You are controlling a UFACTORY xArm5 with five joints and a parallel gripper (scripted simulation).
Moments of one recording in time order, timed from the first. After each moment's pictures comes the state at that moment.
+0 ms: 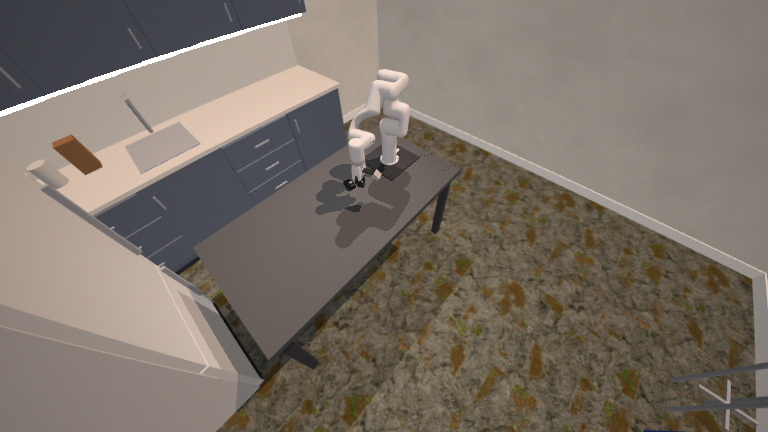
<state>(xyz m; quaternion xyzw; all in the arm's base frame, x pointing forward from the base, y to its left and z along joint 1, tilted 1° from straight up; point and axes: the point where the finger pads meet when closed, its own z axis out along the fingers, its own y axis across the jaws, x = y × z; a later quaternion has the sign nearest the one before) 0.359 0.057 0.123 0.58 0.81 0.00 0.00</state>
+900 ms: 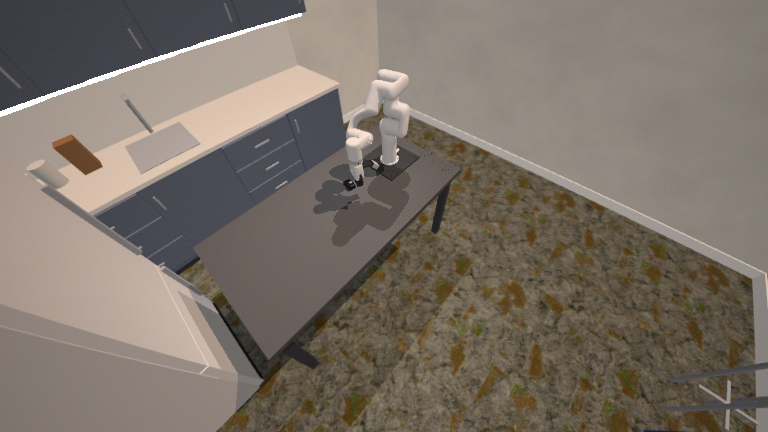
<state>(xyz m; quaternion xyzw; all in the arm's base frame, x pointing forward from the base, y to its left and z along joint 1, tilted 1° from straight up) 0.362 0.042 0.124 0.23 0.97 0.00 0.00</state>
